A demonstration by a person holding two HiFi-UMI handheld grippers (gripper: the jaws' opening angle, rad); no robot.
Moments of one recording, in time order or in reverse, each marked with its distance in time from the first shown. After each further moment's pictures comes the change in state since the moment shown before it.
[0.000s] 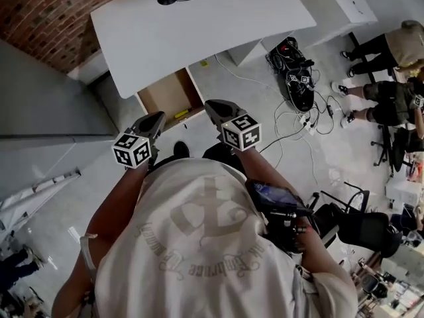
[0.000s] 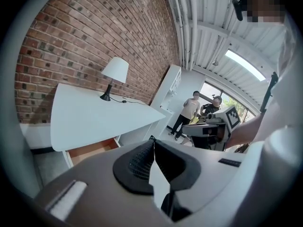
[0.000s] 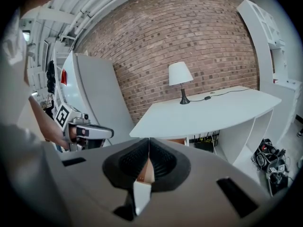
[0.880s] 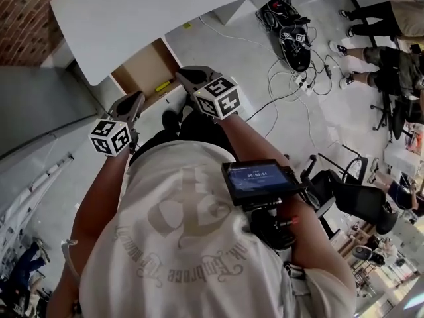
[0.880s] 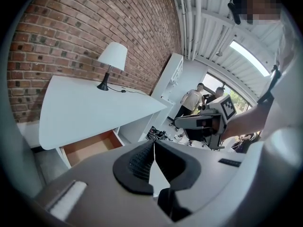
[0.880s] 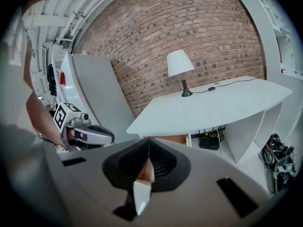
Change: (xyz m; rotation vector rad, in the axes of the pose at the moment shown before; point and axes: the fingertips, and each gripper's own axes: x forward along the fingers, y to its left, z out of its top) left arm 0.053 0.008 -0.015 0.013 0.120 0.008; right arm 0.038 -0.042 -0.008 0.028 0.058 0.077
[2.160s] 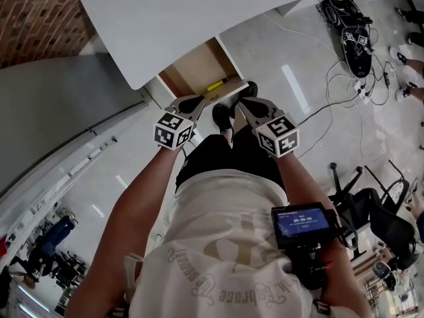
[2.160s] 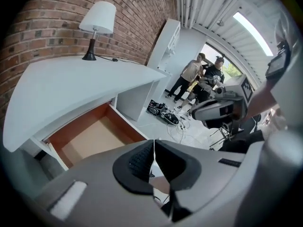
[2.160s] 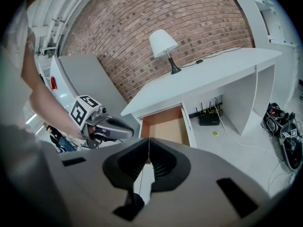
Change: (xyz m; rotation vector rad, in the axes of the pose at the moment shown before) left arm 0.088 0.047 -0.093 0.122 0.344 -0.022; right arm 0.017 -0.026 -0.111 0.186 0.097 0.003
